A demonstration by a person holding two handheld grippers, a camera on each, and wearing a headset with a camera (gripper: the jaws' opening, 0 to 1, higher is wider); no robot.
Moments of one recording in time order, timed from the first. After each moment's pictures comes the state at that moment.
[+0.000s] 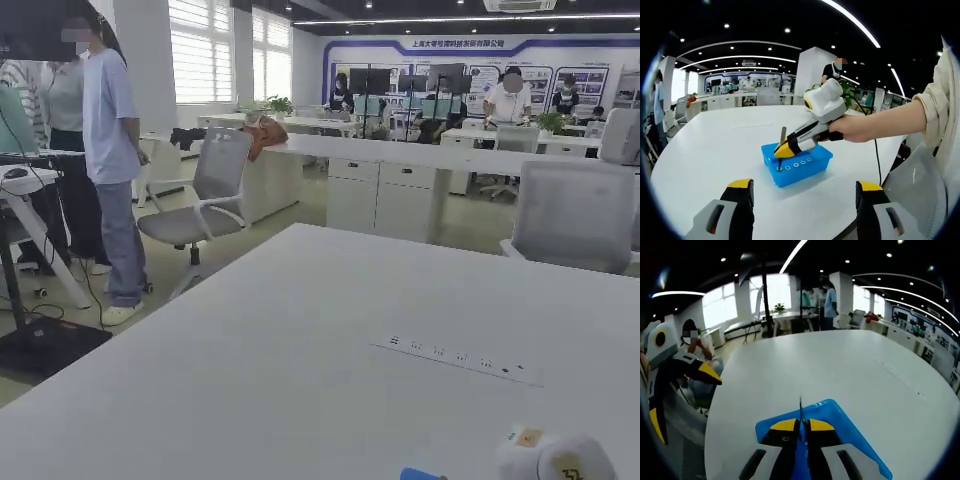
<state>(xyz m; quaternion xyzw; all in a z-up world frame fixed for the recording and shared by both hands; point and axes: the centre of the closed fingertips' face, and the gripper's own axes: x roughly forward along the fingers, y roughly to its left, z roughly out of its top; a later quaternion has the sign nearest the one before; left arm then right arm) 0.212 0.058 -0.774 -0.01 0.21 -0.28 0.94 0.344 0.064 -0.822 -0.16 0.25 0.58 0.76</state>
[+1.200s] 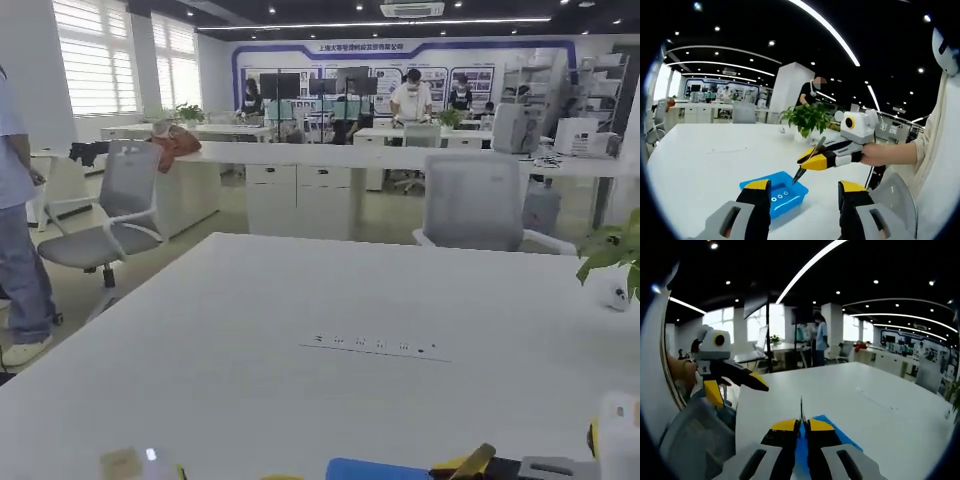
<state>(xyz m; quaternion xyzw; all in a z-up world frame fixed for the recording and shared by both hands) 0.230 0.021 -0.688 -0.05 0.14 -0.41 0.90 0.282 -0.023 -0.708 -0.09 0.14 0.56 0.81</state>
